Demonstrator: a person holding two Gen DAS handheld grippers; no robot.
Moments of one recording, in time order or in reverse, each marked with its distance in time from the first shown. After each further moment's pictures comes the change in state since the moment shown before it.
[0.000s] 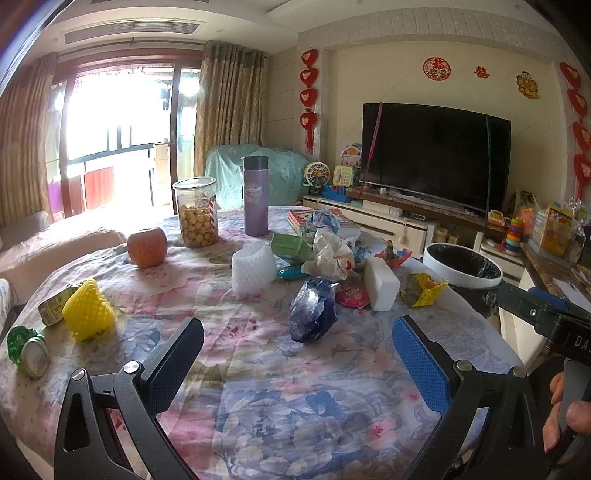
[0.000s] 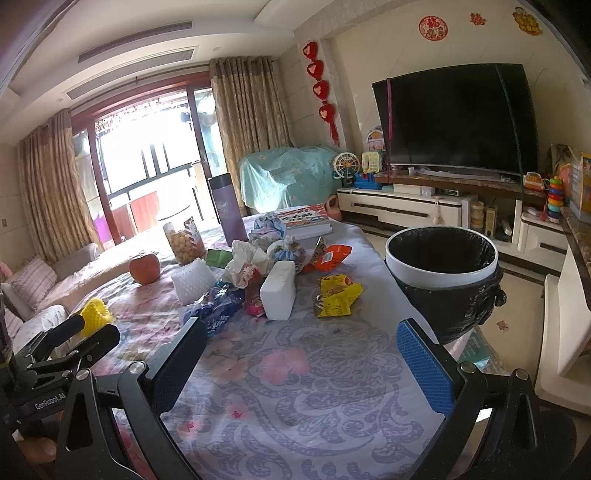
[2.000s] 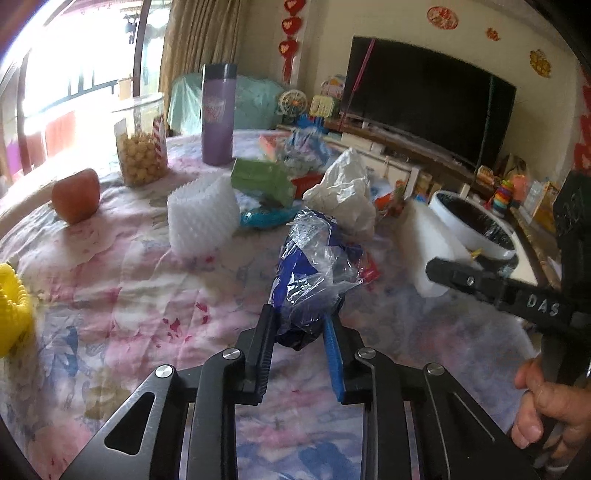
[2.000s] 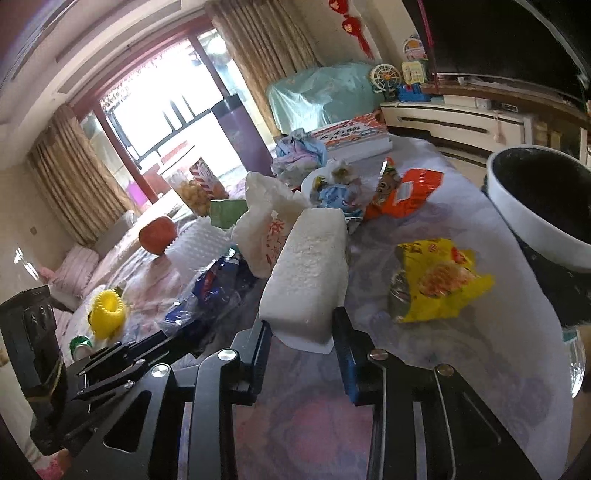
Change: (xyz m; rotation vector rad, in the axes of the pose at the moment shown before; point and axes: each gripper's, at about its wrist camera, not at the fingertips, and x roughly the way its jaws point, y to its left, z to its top) left arm 0.137 0.015 0.024 -0.032 0.286 -0.140; right arm 0.139 -0.007 0.012 0.109 0.327 0.232
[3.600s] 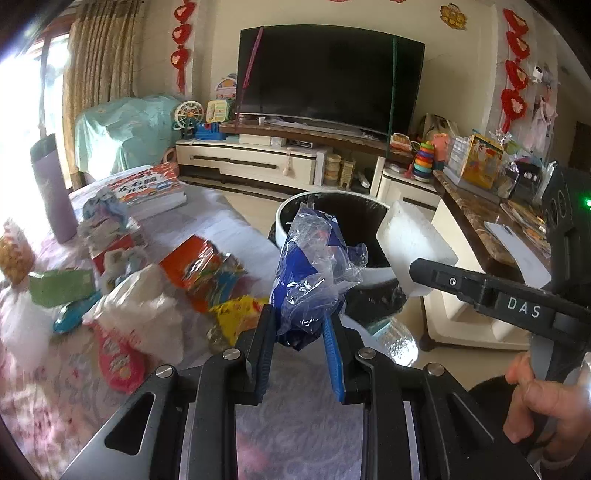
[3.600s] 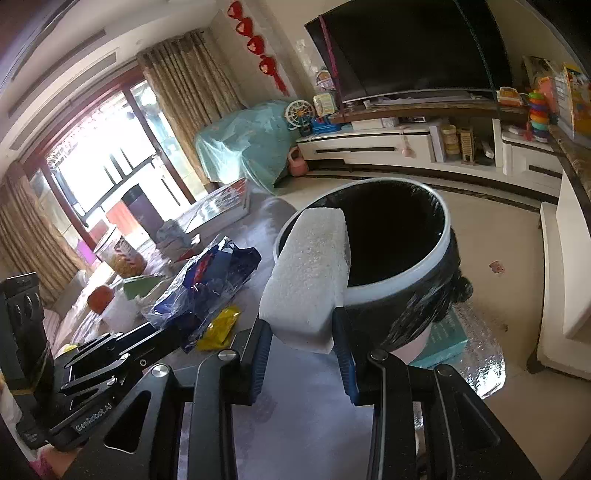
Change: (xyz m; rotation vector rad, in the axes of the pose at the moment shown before) left arm 0.090 -0.162 0.069 0.239 0.043 -0.201; right arm -0.099 -0.136 0.026 0.153 -0.133 -0.210
